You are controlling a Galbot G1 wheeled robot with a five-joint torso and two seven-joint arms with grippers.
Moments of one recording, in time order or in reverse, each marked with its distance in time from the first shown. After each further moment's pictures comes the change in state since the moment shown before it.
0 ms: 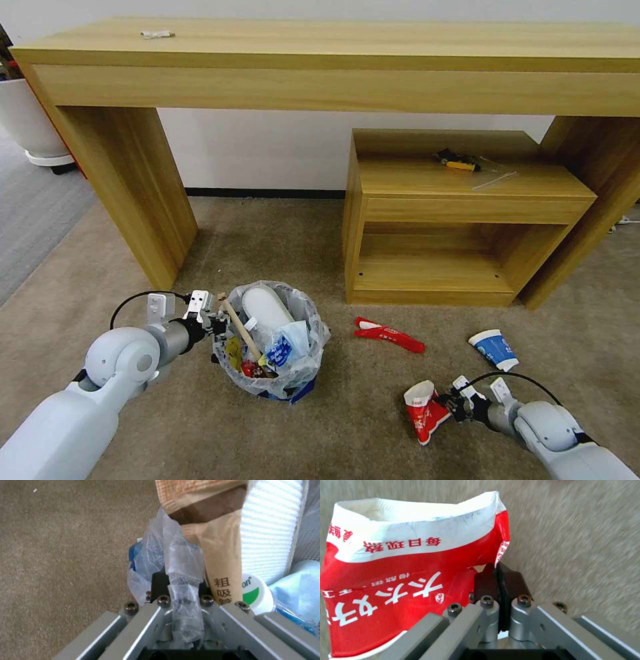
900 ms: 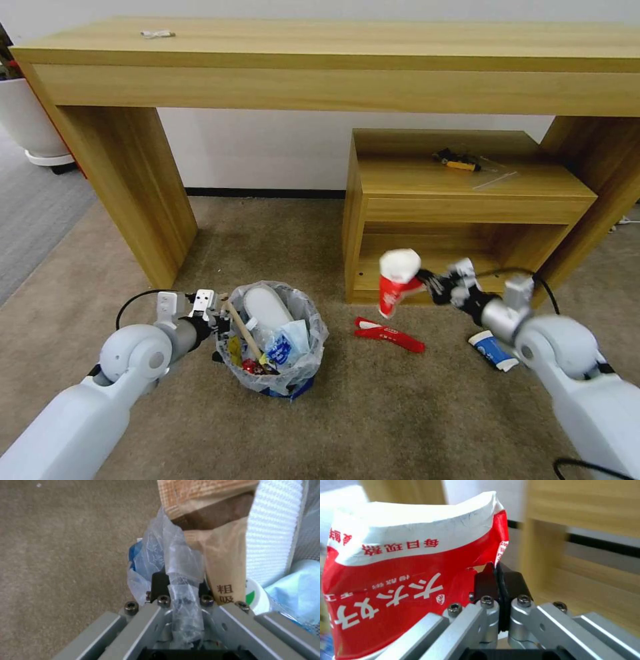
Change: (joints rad) left arm -0.091 -0.003 0.133 0.031 -0.029 0.000 -0.127; right arm 0.278 -0.018 -0.022 0.512 0.456 -0.146 0.207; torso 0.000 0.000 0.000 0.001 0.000
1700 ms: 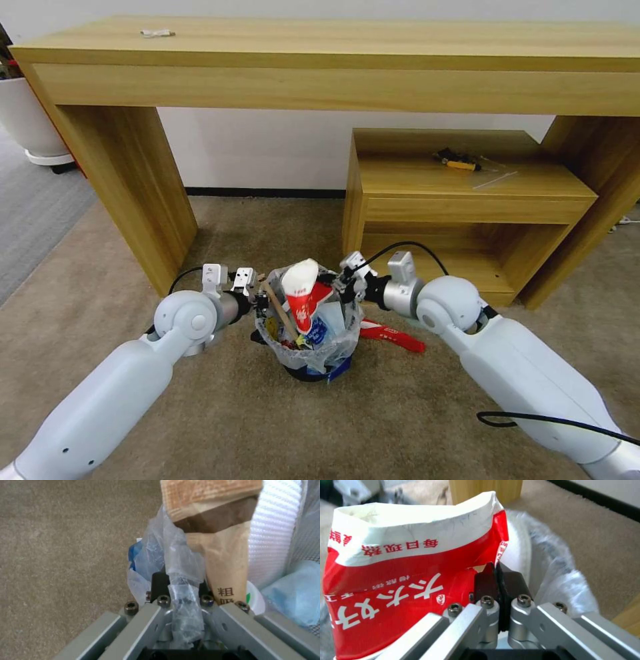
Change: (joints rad) left arm -0.269 -0.029 0.233 0.056 -0.256 0.000 -0.205; right arm 0.324 0.057 -0.510 -0.081 -0.116 -0.111 0.020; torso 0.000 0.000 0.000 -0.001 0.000
